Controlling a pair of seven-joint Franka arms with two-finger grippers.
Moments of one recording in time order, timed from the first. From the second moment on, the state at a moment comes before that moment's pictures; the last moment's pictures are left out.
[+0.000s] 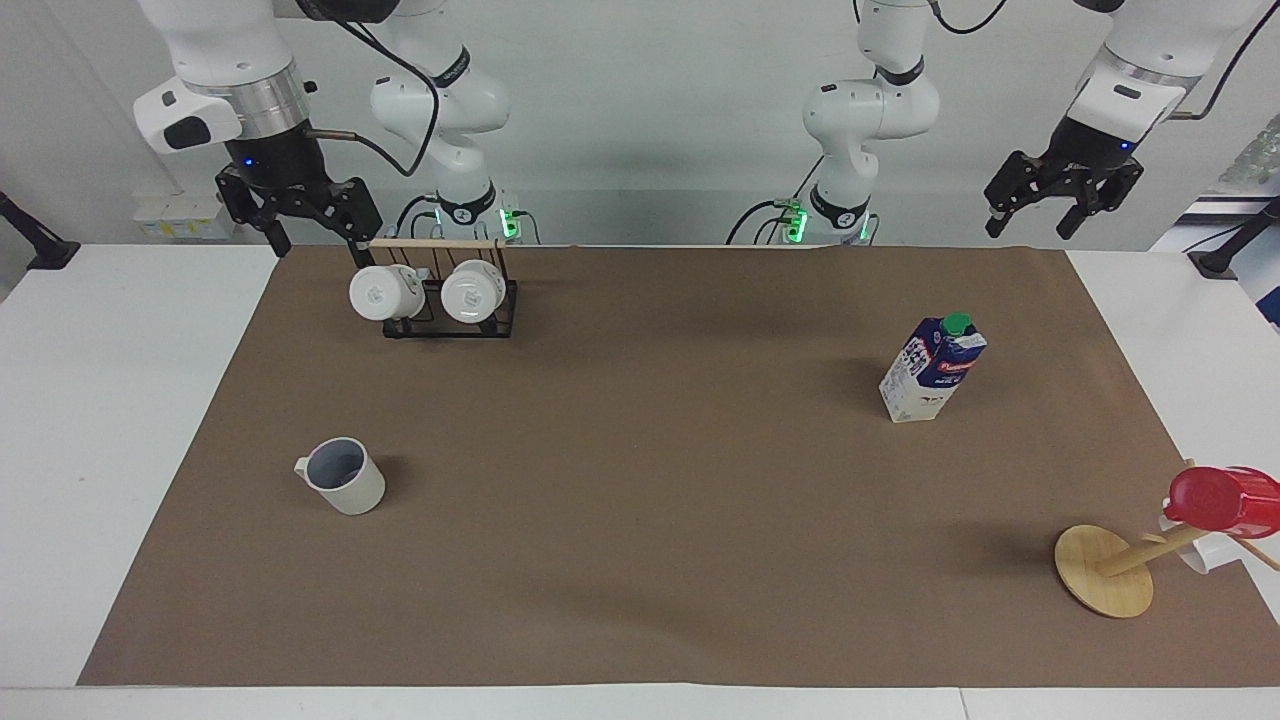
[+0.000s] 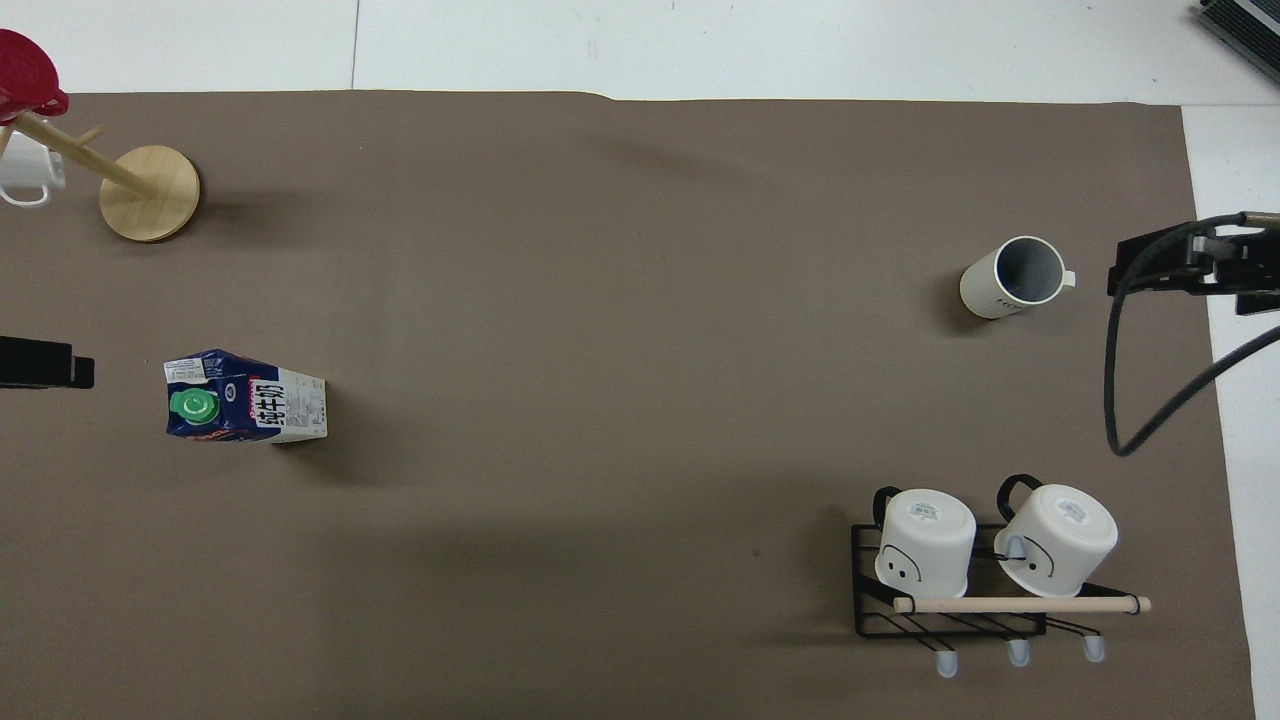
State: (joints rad) left arm 0.02 -0.17 -0.01 -1.68 -0.07 1.57 0.02; right arm 0.05 0.03 -0.01 -1.43 -0.04 1.53 0.20
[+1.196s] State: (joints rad) left arm 0.02 -0.17 -0.01 -1.68 -0.07 1.57 0.02; right arm 0.05 0.03 -0.01 -1.43 -0.04 1.53 0.20
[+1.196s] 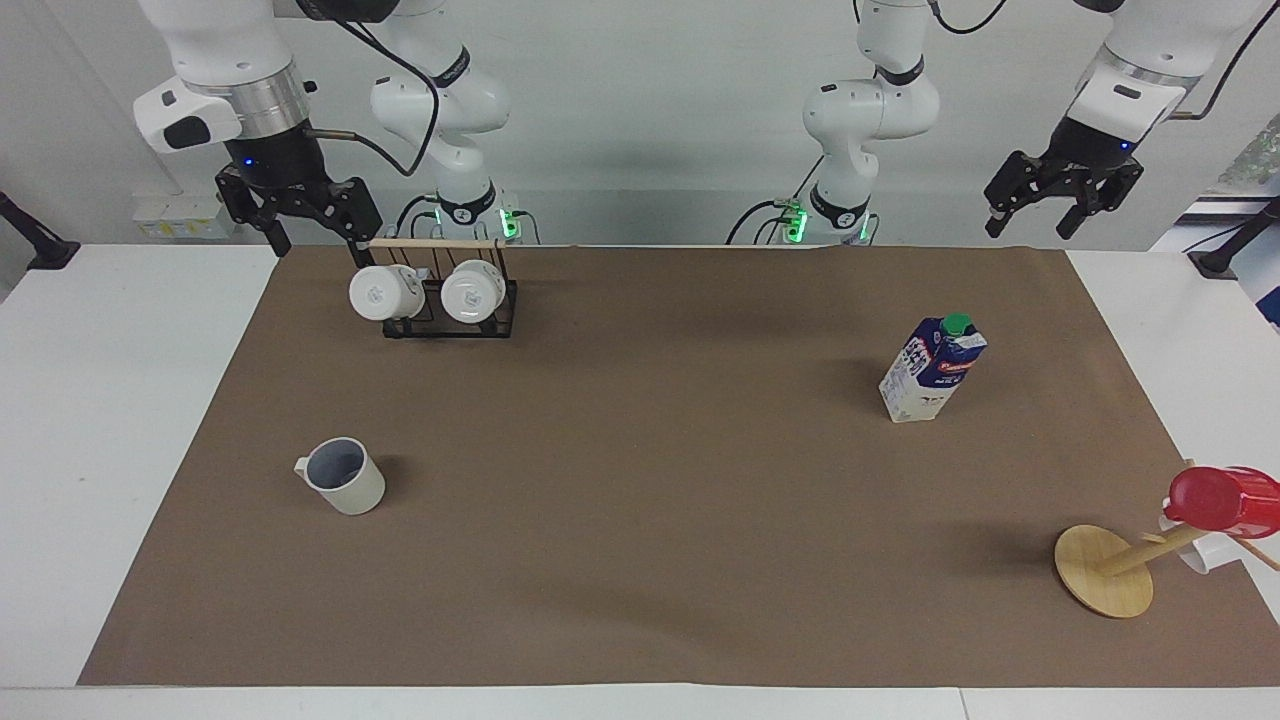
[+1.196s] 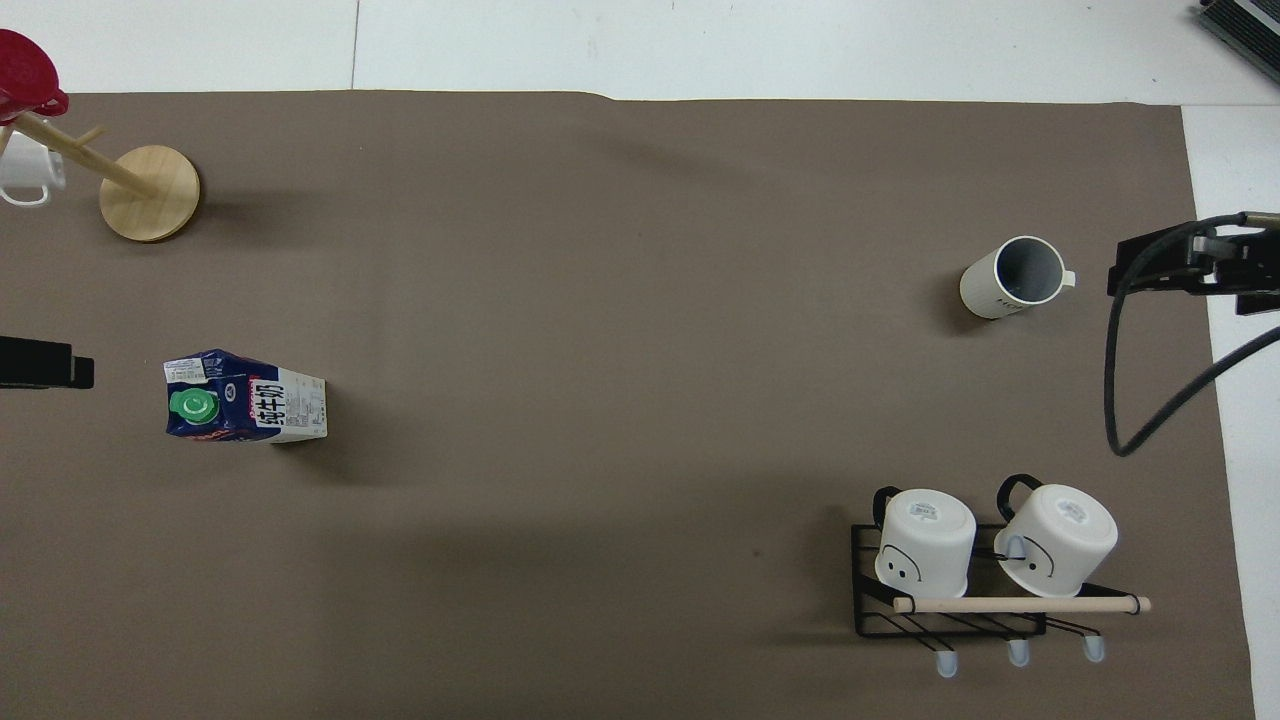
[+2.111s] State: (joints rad) left arm 0.02 -0.17 -0.01 -1.68 -0.07 1.57 0.02; right arm 0.05 0.03 -0.01 -1.43 -0.04 1.53 0.20
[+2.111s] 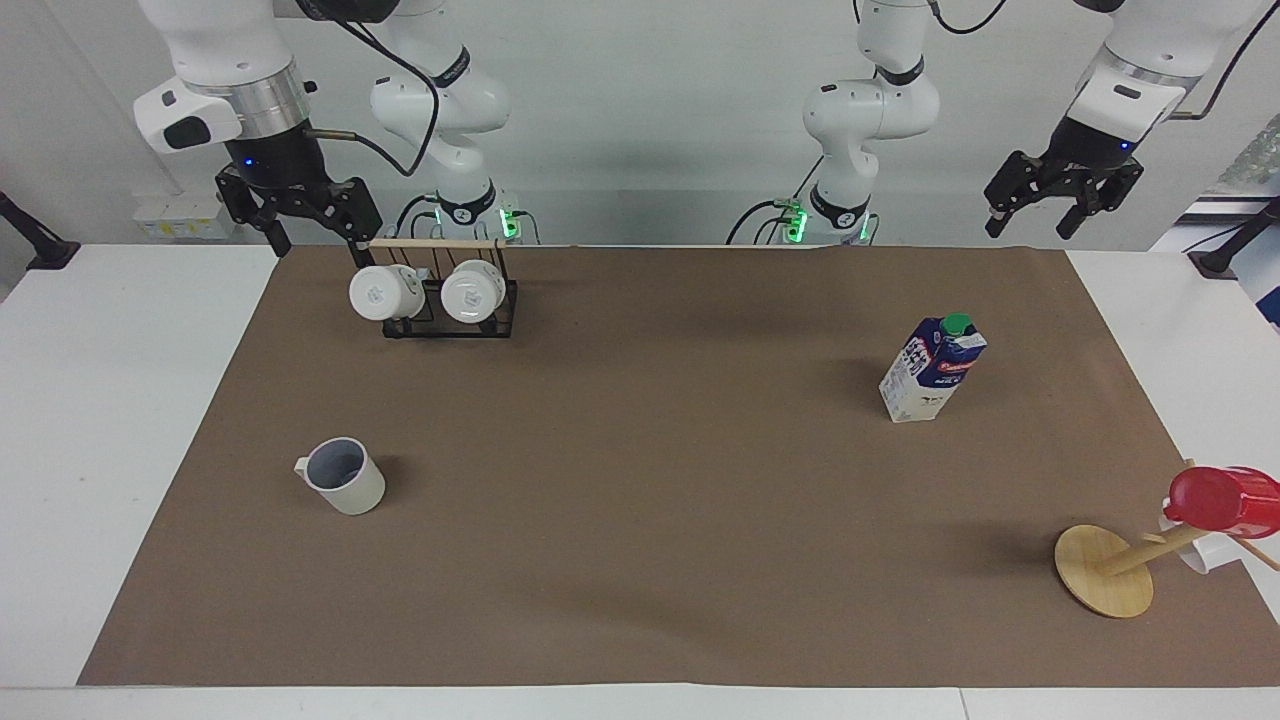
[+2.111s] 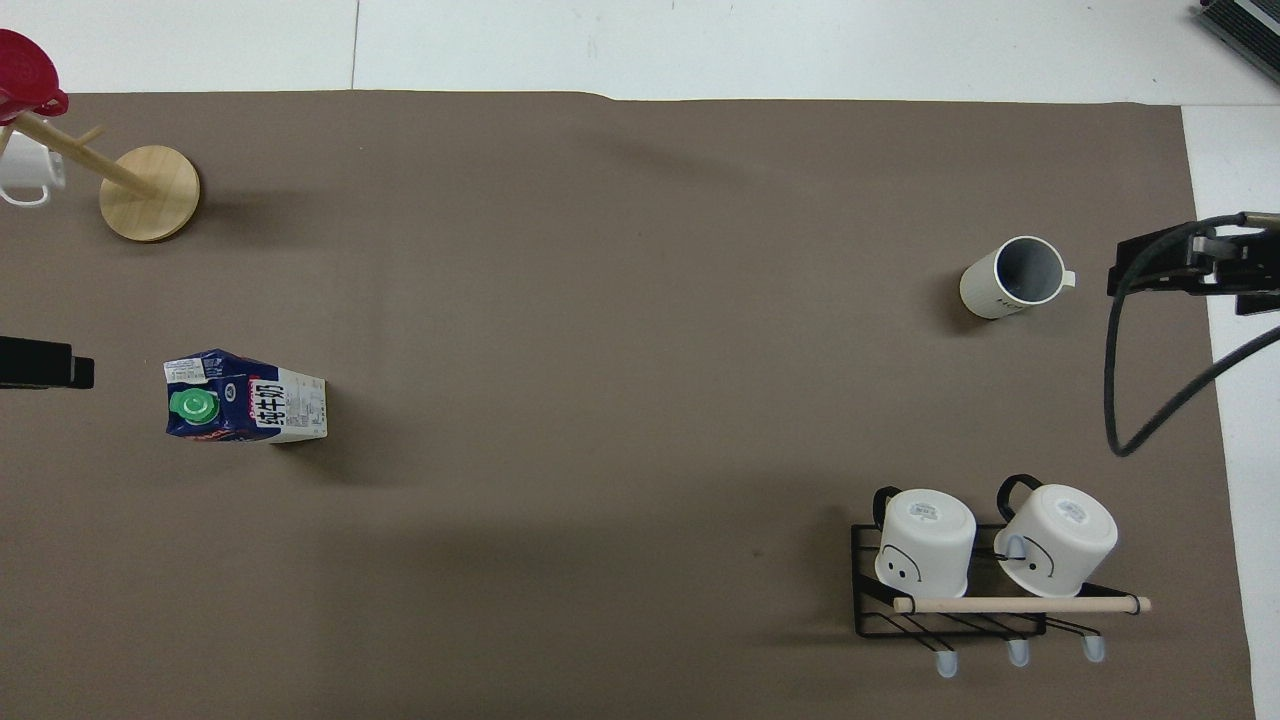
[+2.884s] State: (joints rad) left arm 0.02 -0.17 -0.01 -1.68 -0.07 1.57 0.02; right arm 0.05 0.03 -0.01 -1.43 -0.04 1.53 0.17
